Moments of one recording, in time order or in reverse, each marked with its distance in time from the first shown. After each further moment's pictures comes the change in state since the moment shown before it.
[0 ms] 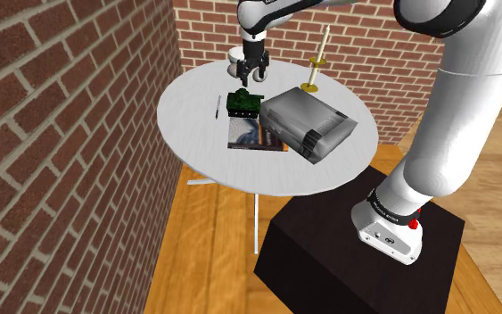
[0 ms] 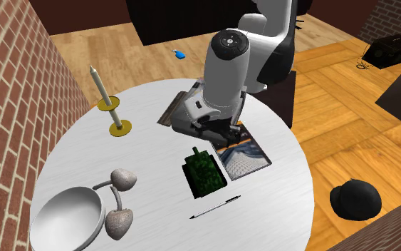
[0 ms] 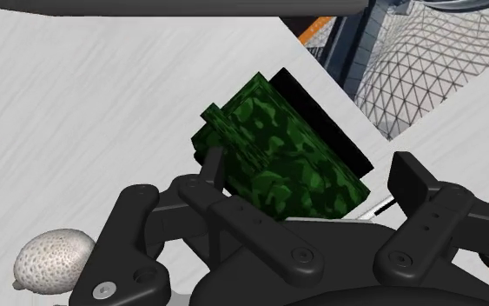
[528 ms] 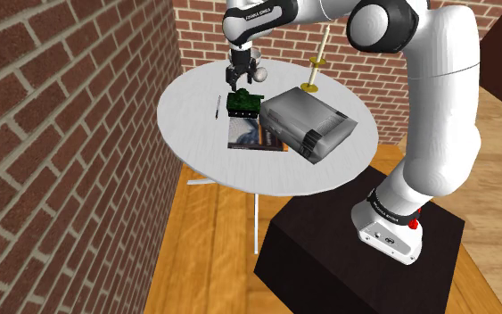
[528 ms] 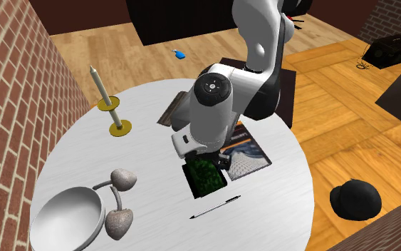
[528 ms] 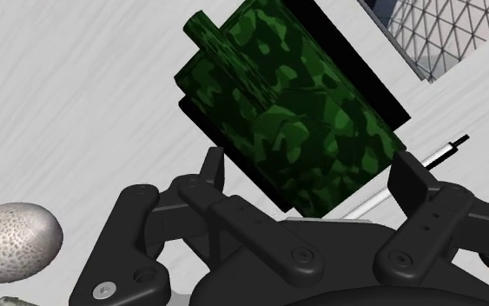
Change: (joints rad) arm -0.007 0.268 0.001 0.282 0.006 -0.021 -0.020
